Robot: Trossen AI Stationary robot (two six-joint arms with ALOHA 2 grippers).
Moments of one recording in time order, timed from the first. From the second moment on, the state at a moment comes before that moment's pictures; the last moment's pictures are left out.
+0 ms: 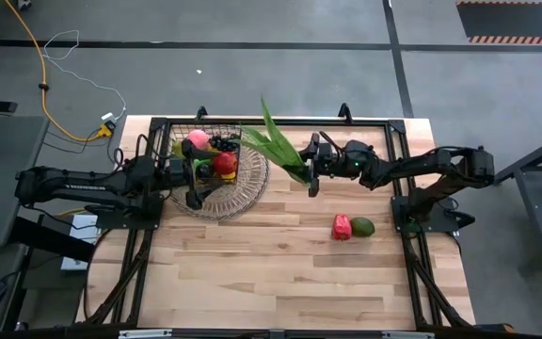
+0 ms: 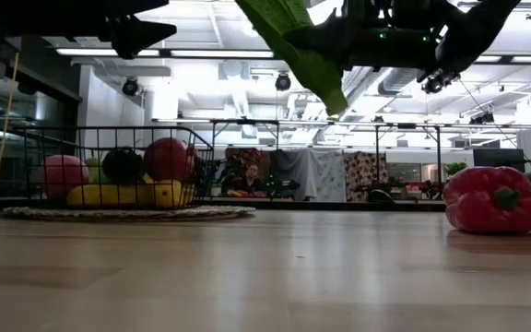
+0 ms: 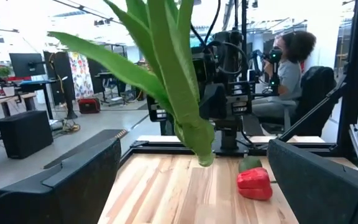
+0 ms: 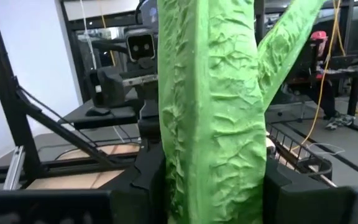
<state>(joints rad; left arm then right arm) 0.20 0.65 0.30 0.47 -0.10 0.09 -0.23 1.43 0.63 0.91 -0.18 0.09</state>
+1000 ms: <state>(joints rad) 0.18 0.63 0.32 0.54 0.07 0.03 -0.23 1.52 0.65 1.07 -0.07 0.07</state>
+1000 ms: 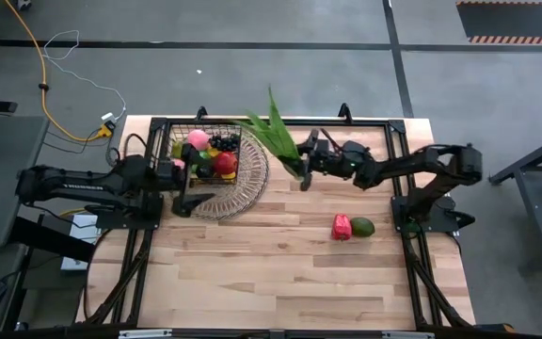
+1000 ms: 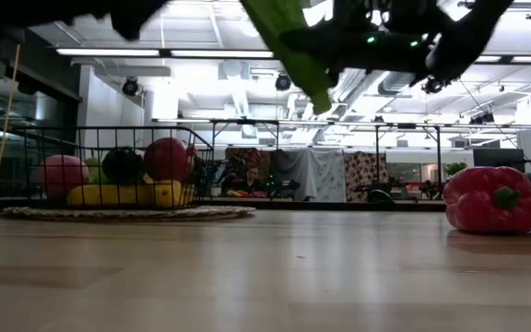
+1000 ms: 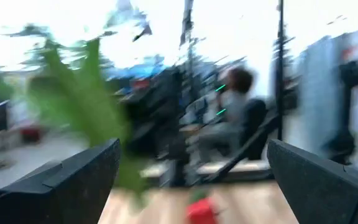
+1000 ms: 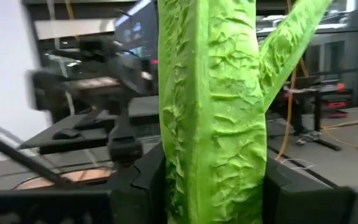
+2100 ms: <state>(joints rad) -0.04 0.57 0.34 0.52 0.06 0.15 -0.37 2.44 2.12 0.26 -0.47 0.01</state>
